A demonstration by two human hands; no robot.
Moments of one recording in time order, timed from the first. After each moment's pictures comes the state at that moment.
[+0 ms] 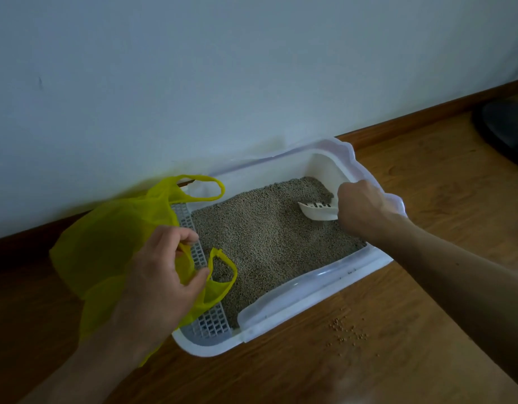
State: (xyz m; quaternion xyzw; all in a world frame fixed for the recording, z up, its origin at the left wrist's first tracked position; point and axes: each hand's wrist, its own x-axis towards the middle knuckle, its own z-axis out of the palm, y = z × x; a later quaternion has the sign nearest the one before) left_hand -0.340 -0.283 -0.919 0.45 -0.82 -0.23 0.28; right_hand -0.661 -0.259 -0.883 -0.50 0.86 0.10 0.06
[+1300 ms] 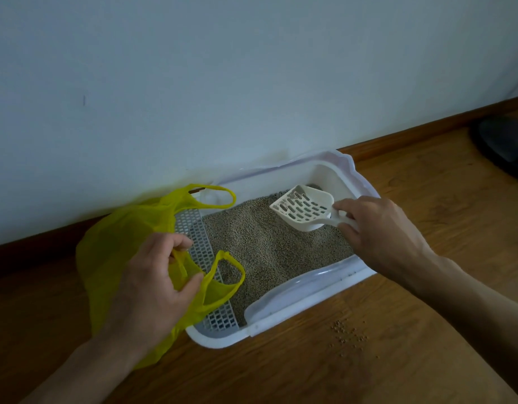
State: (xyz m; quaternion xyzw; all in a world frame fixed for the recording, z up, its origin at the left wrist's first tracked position) left_hand -0.315 -0.270 -0.901 0.46 -0.82 -0.20 0.28; right_hand -0.641 -0.201 -0.856 -0.64 0.76 -0.10 0.01
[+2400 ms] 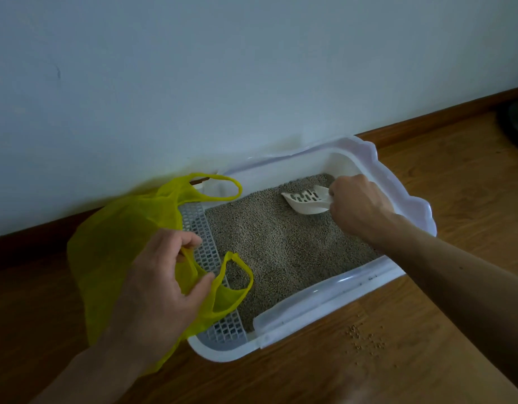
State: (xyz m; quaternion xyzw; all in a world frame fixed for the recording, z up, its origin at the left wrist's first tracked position) left_hand -0.322 -0.281 -0.913 0.46 -0.81 -0.24 0.27; right_hand -0.640 -0.288 -0.900 -0.55 0.83 0.02 0.04
